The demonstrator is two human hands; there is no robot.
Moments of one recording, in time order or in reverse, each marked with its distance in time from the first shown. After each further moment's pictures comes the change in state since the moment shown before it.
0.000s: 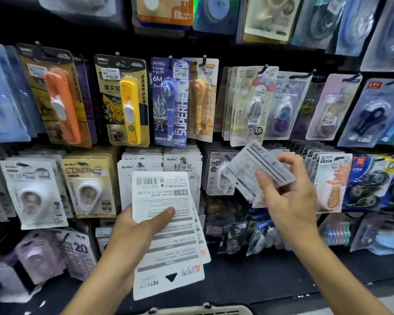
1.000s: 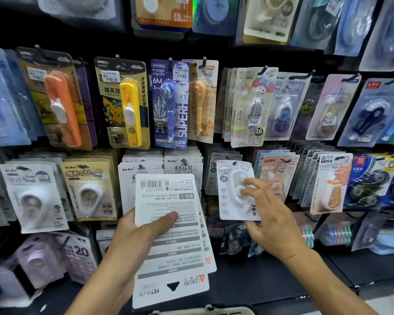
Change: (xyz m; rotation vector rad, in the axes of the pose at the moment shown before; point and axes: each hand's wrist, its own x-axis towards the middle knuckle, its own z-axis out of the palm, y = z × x) left_hand -0.007 0.005 -0.002 0.003 -0.041 -0.039; right_hand -0.028 0.046 0.018 -0.398 -0.426 -0.270
